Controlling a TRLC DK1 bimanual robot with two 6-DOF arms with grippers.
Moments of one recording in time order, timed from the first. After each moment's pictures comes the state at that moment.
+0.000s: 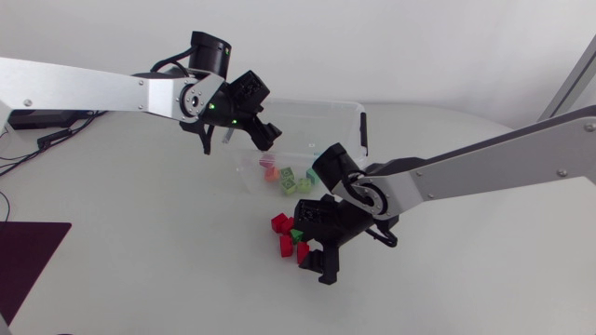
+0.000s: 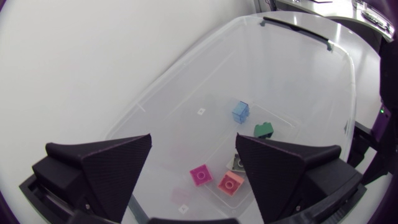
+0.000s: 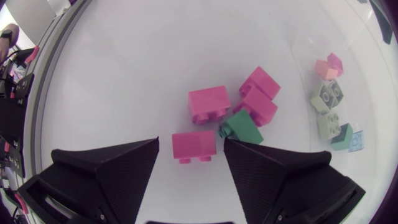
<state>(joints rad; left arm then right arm) -0.36 1.99 1.47 -0.11 0.22 0.63 0.63 1.88 0.99 -0.31 -0.33 -0.77</state>
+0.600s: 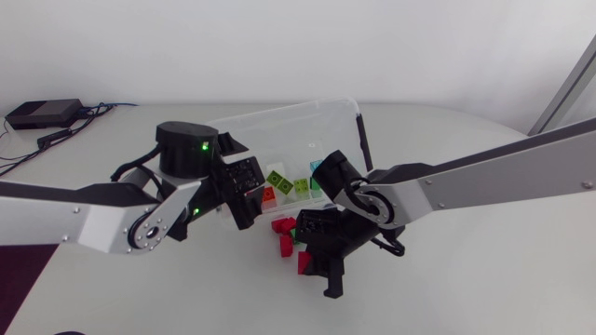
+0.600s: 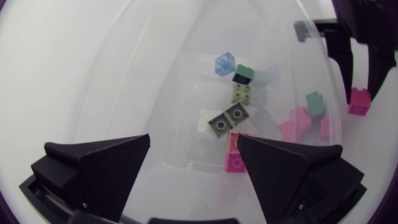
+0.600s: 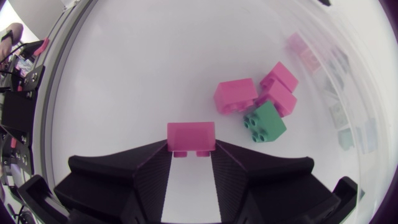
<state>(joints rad) -0.57 1.59 0.71 0.39 -0.17 0.91 0.67 1.82 0.93 -0.35 -0.32 -0.76</state>
